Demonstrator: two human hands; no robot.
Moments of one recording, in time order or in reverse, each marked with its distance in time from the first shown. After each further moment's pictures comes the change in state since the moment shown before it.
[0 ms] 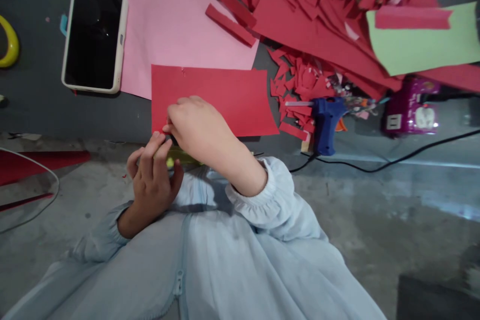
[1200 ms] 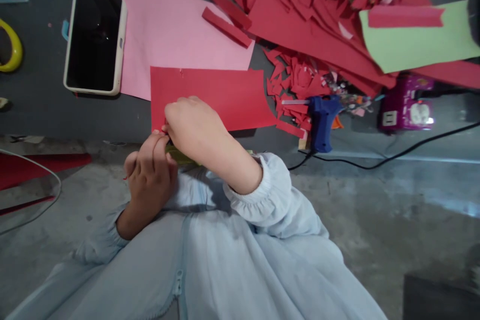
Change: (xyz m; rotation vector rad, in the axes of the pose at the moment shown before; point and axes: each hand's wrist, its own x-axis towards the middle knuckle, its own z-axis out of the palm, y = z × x) left_hand 0.003 -0.006 0.002 0.133 0.013 0.050; right_hand 0.002 -0.008 -0.004 -0.062 -0.023 0.048
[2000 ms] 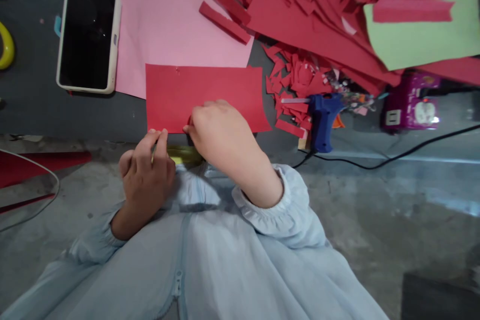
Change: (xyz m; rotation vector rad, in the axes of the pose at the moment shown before) left_hand 0.008 0.003 -0.006 0.101 -0.023 0.029; right_hand -0.028 0.020 -0.006 -0.052 0.013 0.125
